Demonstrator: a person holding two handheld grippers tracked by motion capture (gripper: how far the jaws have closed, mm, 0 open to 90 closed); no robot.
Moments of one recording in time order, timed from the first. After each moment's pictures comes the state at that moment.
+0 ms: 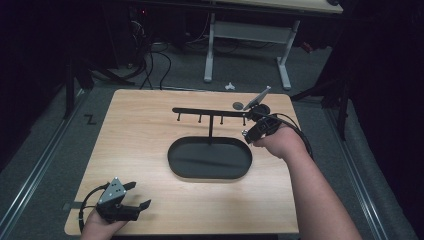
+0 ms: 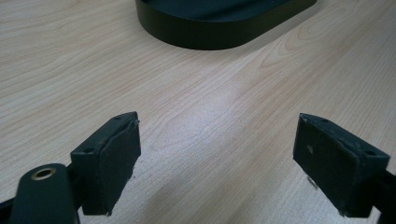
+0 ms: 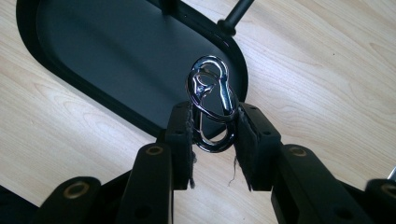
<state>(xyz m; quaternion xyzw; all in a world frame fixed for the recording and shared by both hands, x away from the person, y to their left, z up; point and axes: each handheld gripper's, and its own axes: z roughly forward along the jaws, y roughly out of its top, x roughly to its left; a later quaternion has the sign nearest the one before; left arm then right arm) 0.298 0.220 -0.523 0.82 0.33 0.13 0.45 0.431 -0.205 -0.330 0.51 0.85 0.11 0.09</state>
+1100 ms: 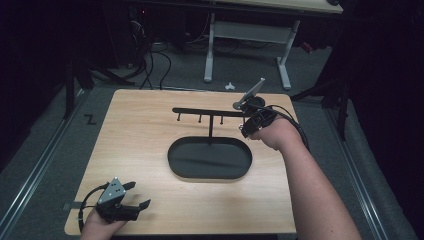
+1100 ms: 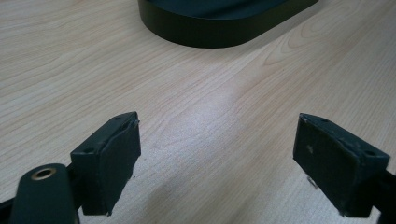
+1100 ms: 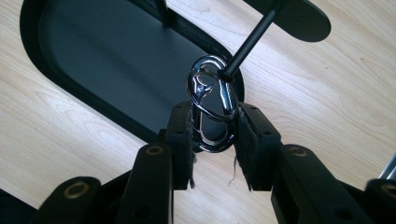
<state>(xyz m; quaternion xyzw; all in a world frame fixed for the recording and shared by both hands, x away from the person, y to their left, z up) 0.299 0.221 -0.523 0.82 0.33 0.13 0.45 0.446 -0.193 -0.318 0.50 0.86 0.10 0.09</state>
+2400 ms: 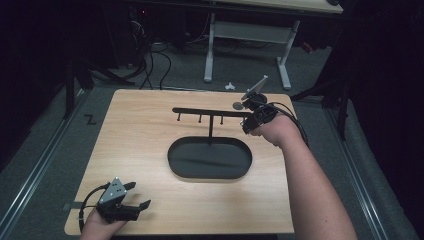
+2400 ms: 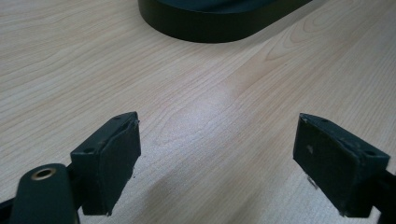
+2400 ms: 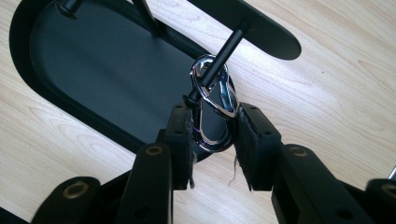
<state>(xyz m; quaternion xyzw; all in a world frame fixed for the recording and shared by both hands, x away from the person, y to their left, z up) 0.300 0.220 -0.525 0.82 0.33 0.13 0.44 0.462 -0.203 -0.326 0.52 0.85 0.11 0.08</state>
